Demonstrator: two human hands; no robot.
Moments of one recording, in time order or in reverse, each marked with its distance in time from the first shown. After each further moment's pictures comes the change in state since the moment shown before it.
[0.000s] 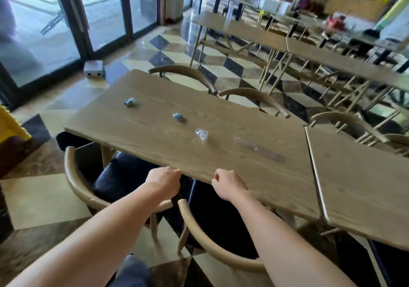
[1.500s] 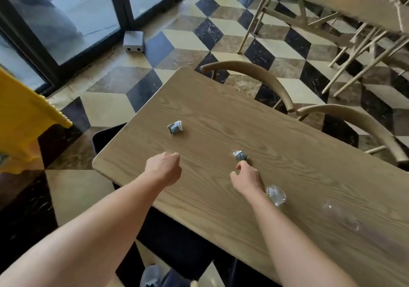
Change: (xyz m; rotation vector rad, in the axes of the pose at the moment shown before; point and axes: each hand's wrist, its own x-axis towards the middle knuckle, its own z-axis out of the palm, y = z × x) left_hand 0.270 -0.286 -0.042 -0.152 -0.127 -0.327; right_hand 0.347 -0.207 0.005 0.172 -0.010 0.111
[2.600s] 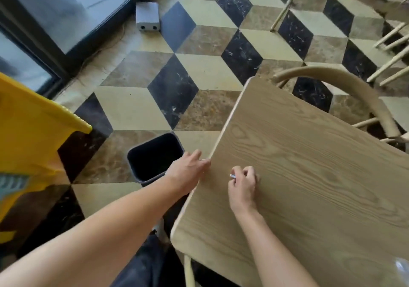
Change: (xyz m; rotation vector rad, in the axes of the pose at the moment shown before) left_hand 0.203 -0.269 -0.024 -0.013 -0.046 0.411; right_hand 0.094 -0.303 0.203 0.072 0.312 -0.119
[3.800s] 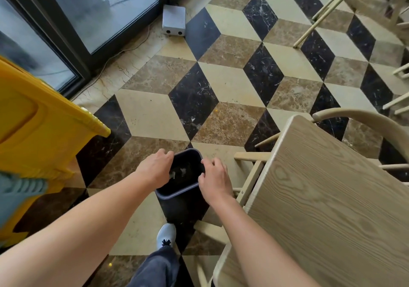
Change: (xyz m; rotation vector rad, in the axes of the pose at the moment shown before) left_hand -0.021 -0.211 -0.064 -0.158 -0.121 -0.353; right_hand 0.042 -0.218 0.059 -0.158 -0.421 -0.276
